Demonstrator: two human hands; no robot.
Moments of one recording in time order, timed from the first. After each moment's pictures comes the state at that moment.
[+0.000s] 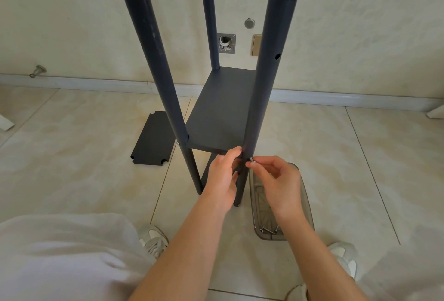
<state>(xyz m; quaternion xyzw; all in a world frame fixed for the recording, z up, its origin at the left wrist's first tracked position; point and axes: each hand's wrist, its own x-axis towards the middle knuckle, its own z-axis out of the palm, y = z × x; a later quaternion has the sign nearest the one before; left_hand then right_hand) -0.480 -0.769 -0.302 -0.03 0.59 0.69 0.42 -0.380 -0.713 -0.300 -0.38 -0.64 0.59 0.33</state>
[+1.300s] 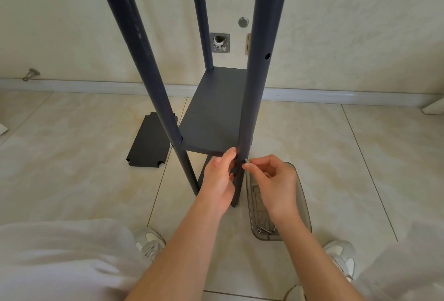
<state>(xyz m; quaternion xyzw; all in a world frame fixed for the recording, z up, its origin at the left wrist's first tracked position) -0.478 -0.766 -0.309 -0.02 0.57 0.70 0.42 -0.380 -0.709 -0.305 -0.38 -0.64 0.58 0.33</state>
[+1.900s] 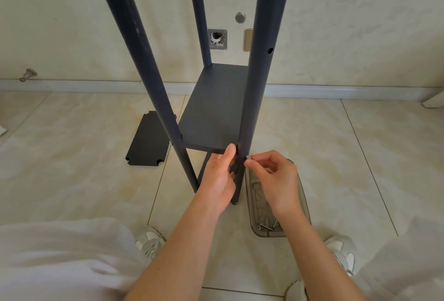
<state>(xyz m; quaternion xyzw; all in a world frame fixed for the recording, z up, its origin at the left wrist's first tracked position) -0.478 -0.768 -0.308 0.02 0.55 0.70 0.44 -0.377 -0.702 -0.306 -0.38 -0.65 0.57 0.33</state>
